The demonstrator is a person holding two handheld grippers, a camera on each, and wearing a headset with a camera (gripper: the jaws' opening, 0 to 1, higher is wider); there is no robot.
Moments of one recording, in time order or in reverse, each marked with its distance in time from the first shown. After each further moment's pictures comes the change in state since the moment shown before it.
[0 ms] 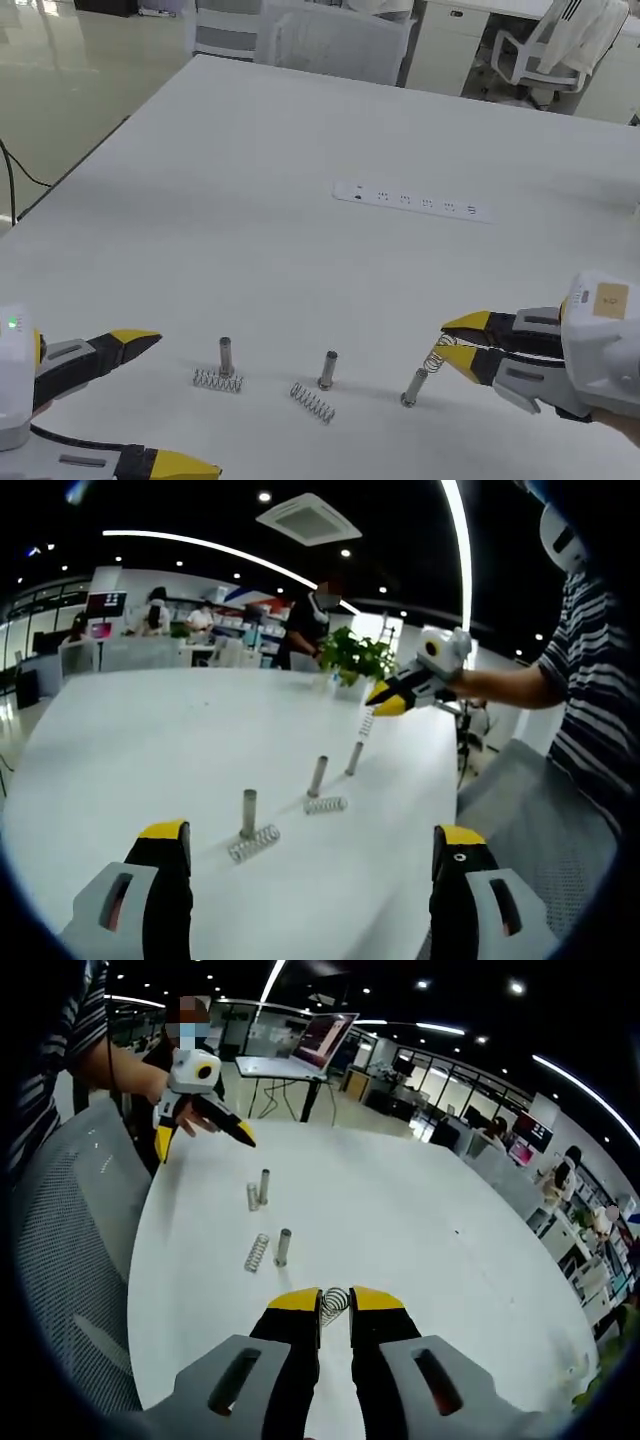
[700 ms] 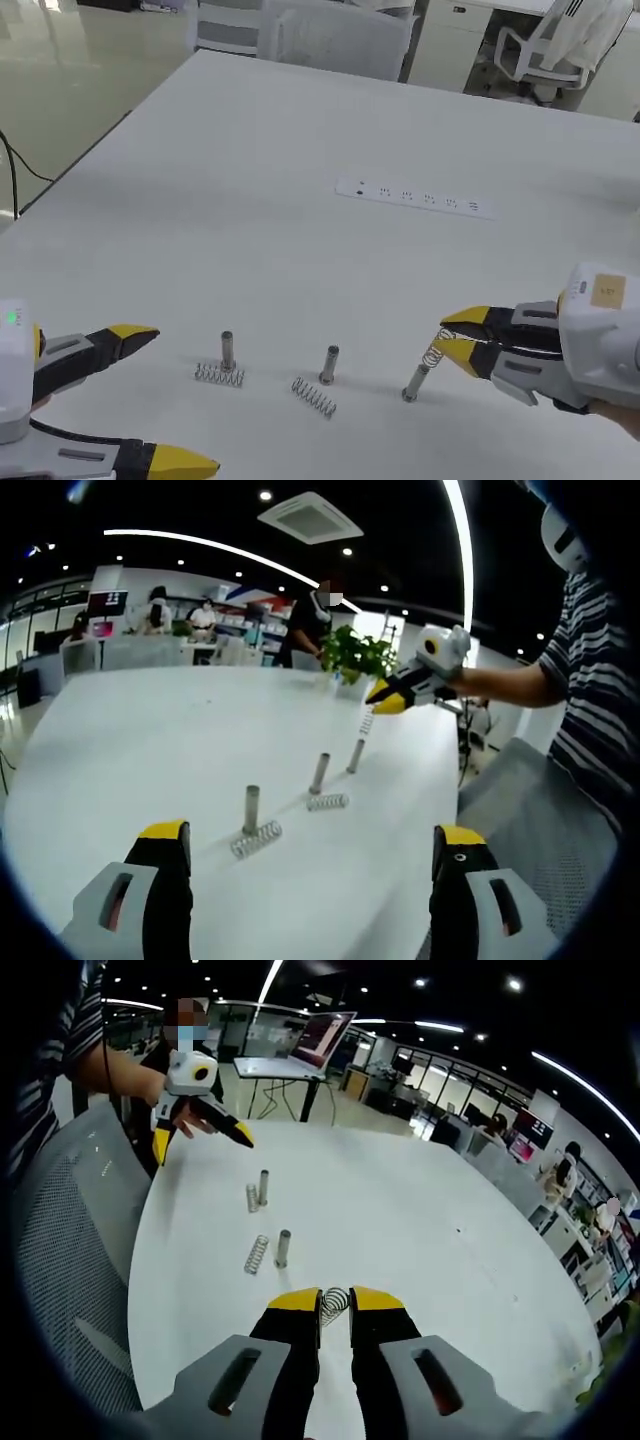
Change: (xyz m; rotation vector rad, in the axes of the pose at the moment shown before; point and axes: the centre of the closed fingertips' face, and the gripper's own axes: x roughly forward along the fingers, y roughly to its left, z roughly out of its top) left arm -0.001 0.001 -0.001 -0.002 0.004 0.007; right arm 0.003 -0.001 0.000 0.015 0.001 0.006
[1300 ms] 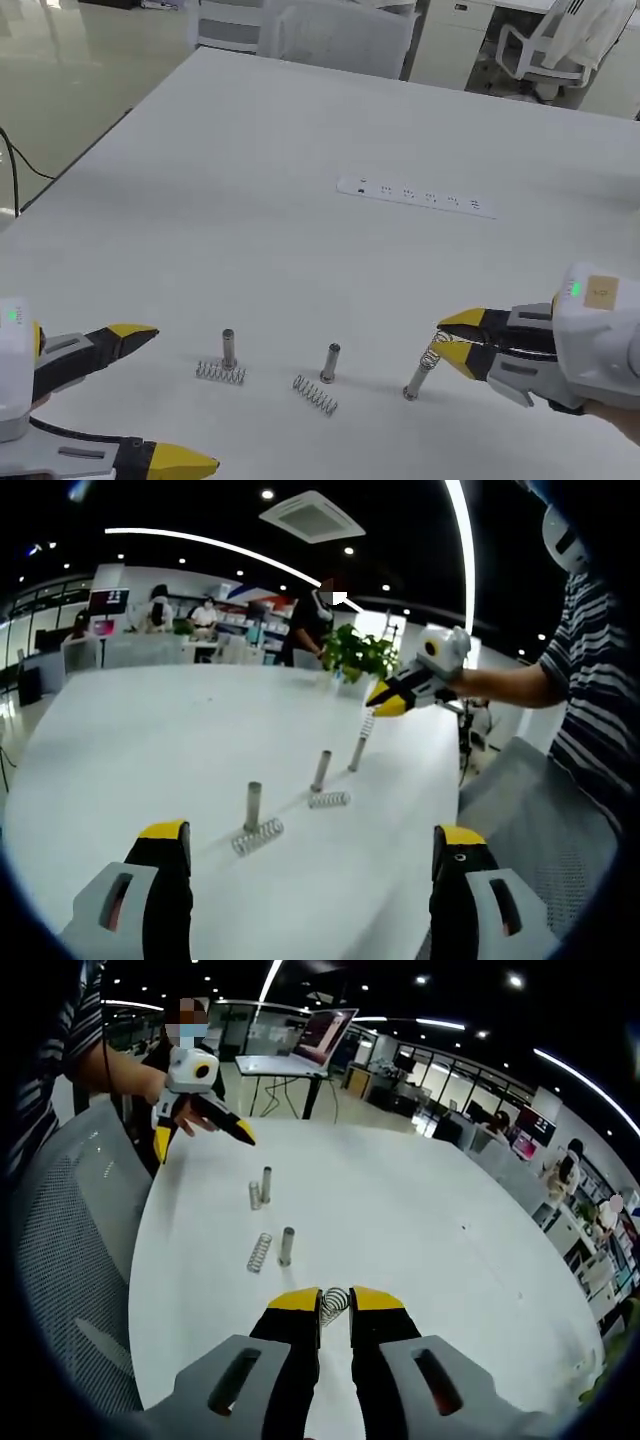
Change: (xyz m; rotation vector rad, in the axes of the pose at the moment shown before) left arm -0.001 0.001 -0.003 -0.006 0.006 0.005; right arm 0.005 0.004 -0.004 0.009 0.010 0.014
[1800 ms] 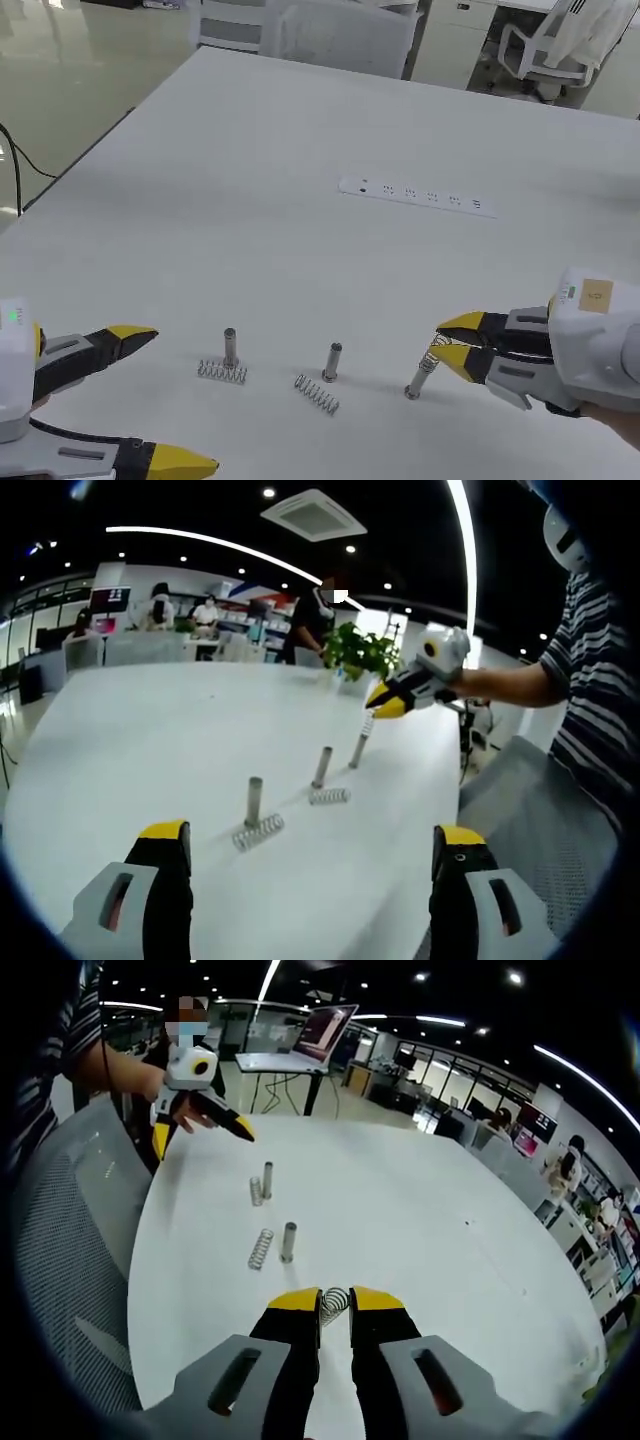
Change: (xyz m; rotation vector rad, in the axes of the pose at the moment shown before) left arm -0.001 0.000 -0.003 -0.002 0.009 0.005; right arm 0.005 0.002 -0.005 0.006 0.009 0.006
